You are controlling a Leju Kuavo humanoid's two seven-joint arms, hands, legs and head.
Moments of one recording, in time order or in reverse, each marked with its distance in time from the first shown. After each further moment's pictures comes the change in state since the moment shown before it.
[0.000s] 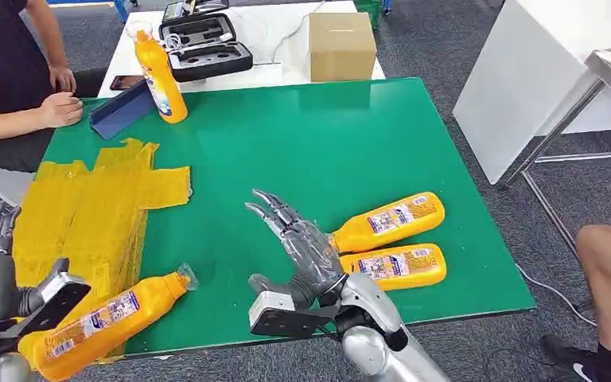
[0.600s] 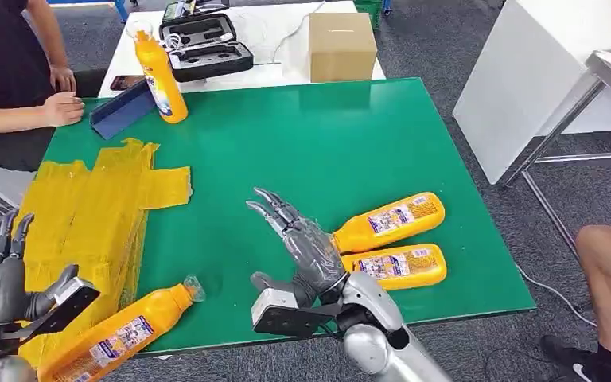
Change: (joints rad) left arm -0.001 0.040 -0.008 0.082 -0.149 0.068 0.025; right arm -0.009 -0.003 -0.003 -0.003 -0.026 0.013 -0.005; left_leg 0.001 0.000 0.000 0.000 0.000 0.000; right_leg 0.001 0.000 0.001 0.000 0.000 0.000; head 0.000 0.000
